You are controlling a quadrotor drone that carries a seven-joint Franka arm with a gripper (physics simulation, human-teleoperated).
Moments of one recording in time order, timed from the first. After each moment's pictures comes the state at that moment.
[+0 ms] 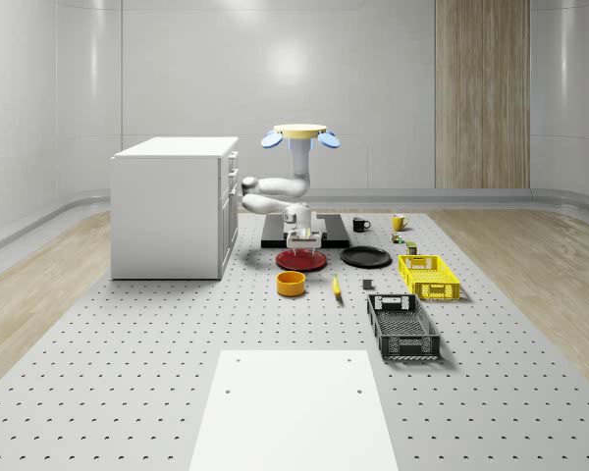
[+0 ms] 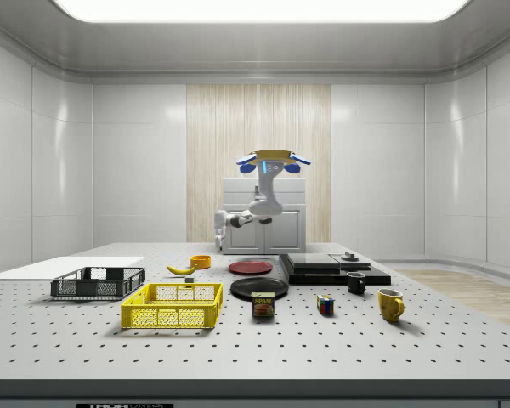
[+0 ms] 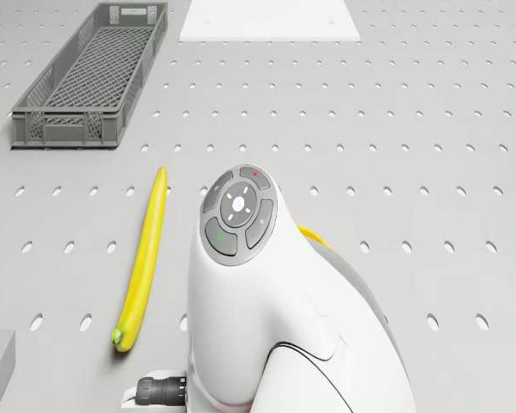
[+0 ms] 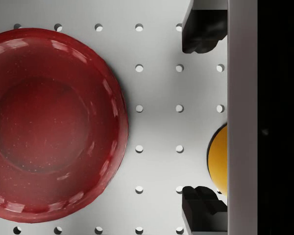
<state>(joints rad) -1.33 -1.52 1.25 -2.76 -1.89 1.64 1.75</state>
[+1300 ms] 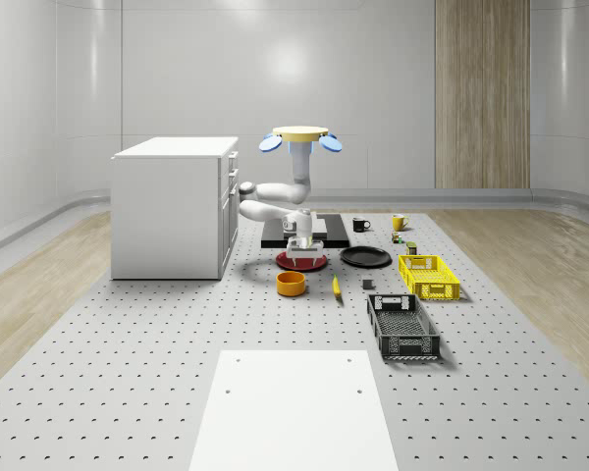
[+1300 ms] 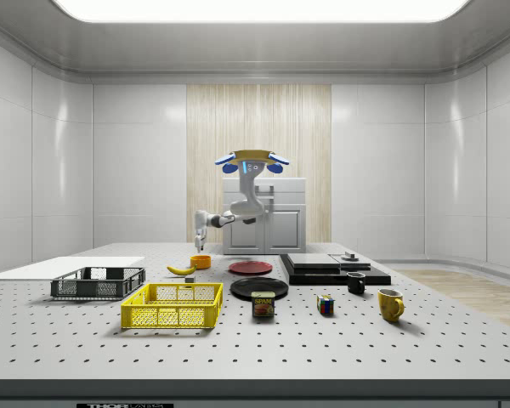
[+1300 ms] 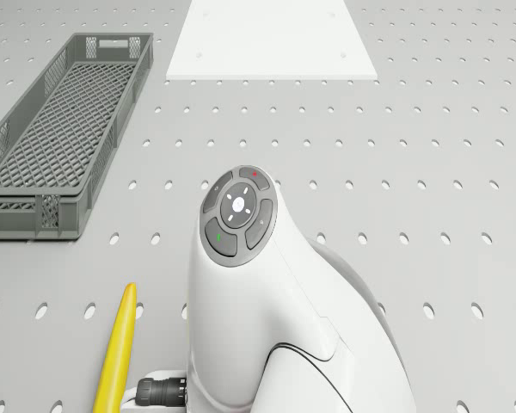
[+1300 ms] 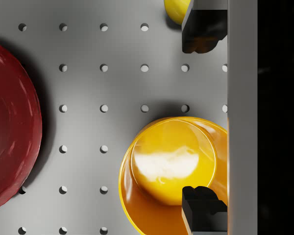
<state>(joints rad) -1.33 -1.52 1.24 -2.75 -1.89 1.65 1.75</state>
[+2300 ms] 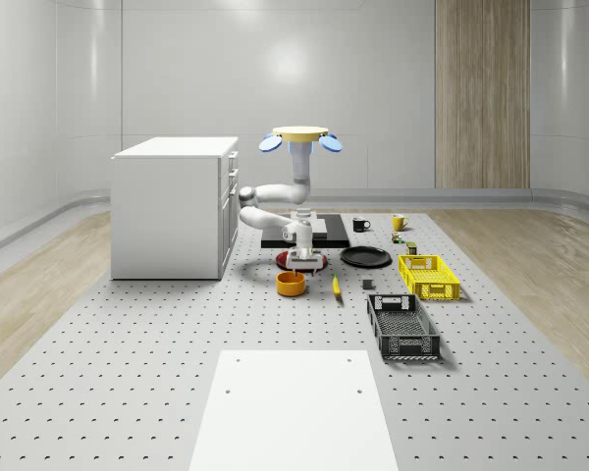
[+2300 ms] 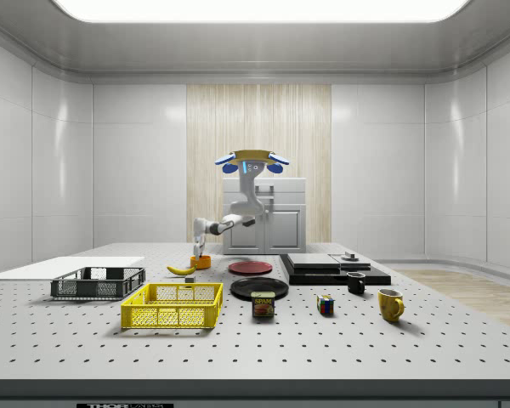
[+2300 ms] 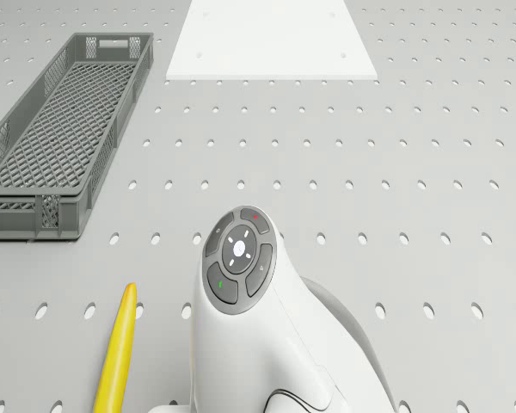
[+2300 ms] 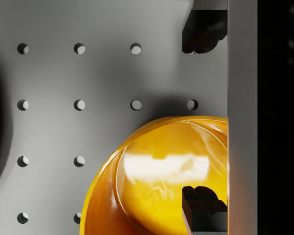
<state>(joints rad) -1.39 -1.48 1.10 -2.66 -2.03 1.70 1.74</state>
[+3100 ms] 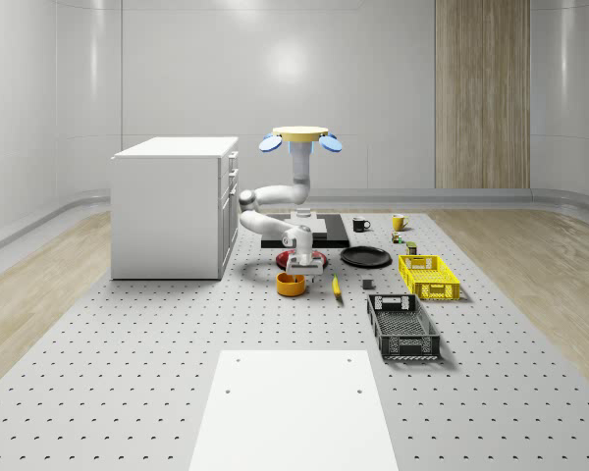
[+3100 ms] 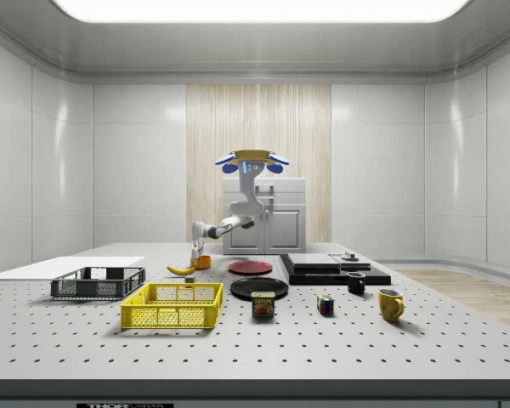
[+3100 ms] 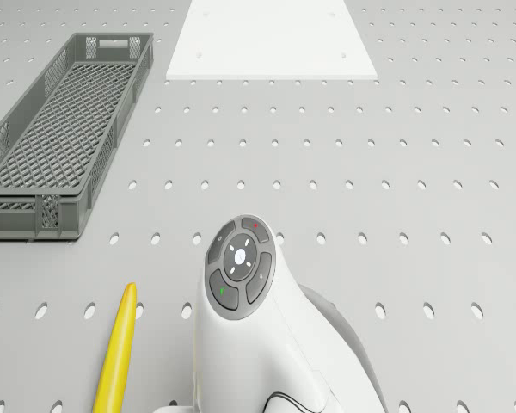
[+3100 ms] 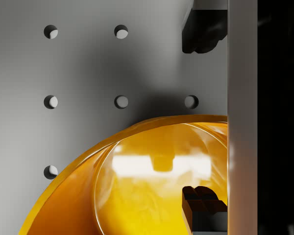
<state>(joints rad) -1.42 -1.44 1.05 -2.58 -2.08 1.72 1.73</state>
